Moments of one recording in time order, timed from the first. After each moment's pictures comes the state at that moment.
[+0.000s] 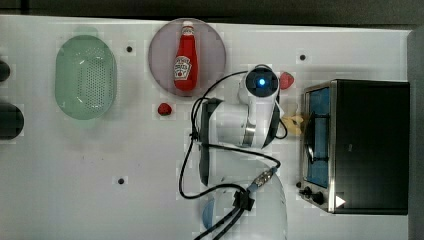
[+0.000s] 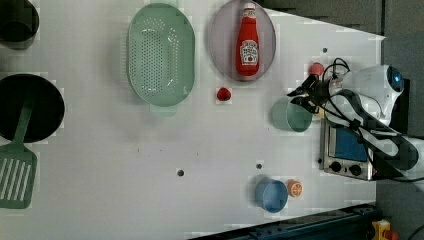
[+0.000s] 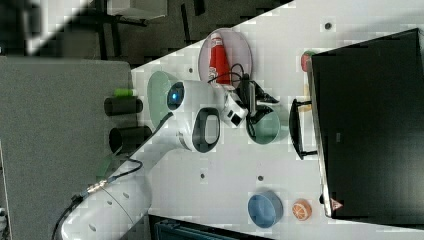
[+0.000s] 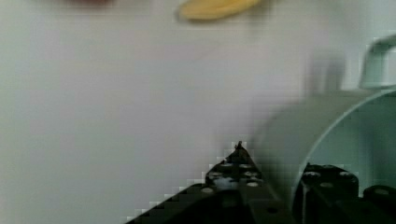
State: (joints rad) arm -0.03 0.61 -0.13 -1.98 0.01 0.94 0.68
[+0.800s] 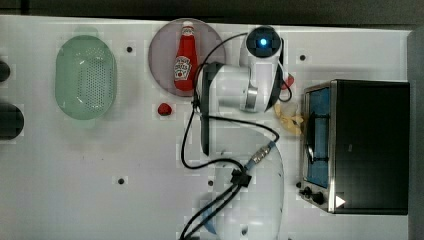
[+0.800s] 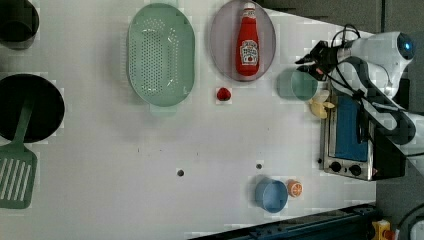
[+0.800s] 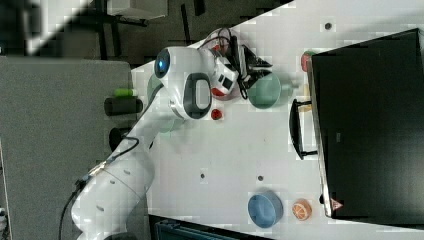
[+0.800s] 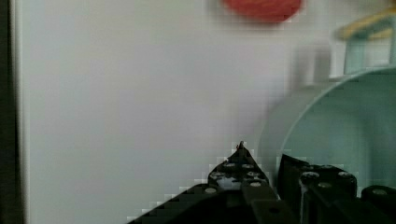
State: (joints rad) arm -0.04 0.78 -0.11 -1.61 -0.01 0.86 0.68
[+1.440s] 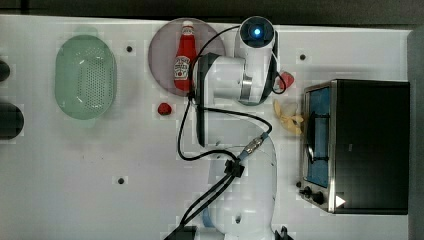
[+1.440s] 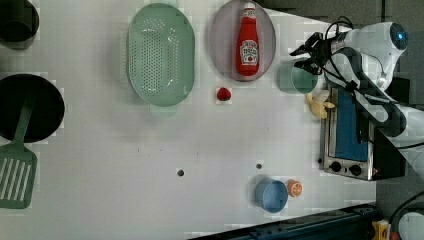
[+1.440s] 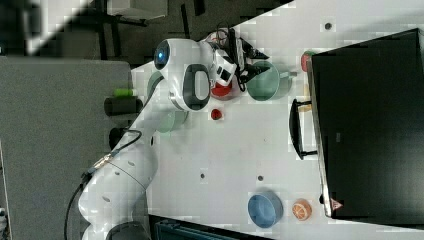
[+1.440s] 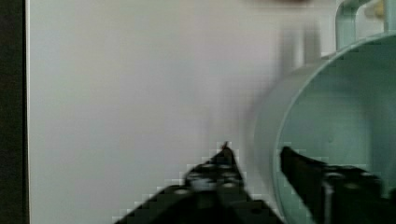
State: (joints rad) arm -0.03 0.84 -0.11 -1.52 0.00 0.81 0.69
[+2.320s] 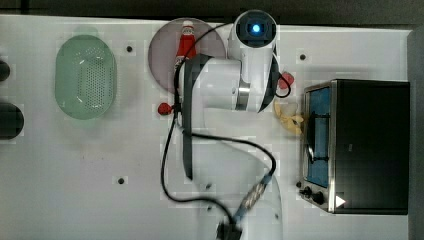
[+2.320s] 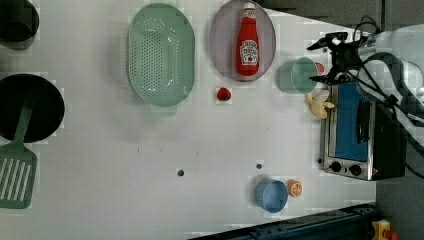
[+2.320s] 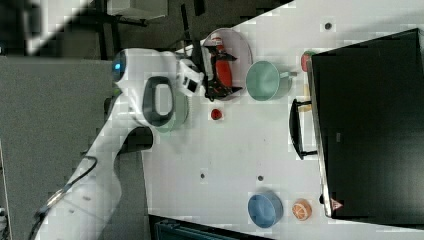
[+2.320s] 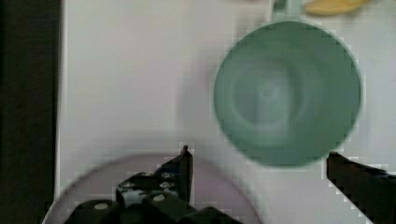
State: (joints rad) arm 0.01 0.54 -0.10 -1.71 0.02 0.70 0.58
